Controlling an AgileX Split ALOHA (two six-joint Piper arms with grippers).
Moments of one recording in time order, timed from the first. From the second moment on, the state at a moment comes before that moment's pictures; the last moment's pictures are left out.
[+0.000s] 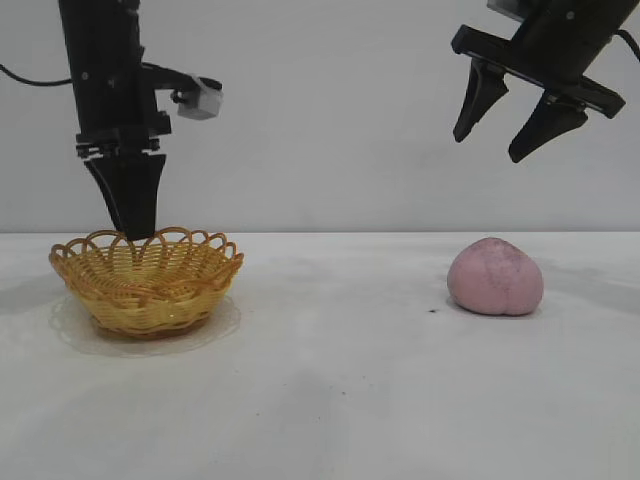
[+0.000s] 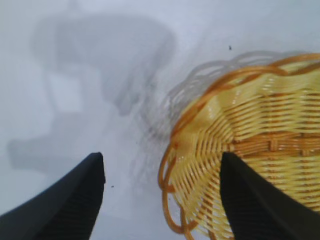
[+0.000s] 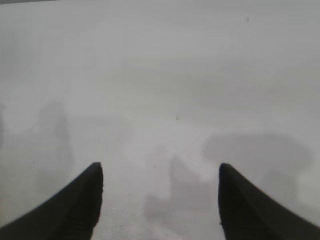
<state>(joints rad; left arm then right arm) -0.24 2.29 -1.87 -0.11 1.13 0.85 0.15 1.98 -1.45 0.69 0.61 -0.49</state>
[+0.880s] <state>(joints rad) -0.18 2.27 -1.95 -0.34 1.22 0.29 0.15 1.98 -1.45 0.69 0.60 -0.51</state>
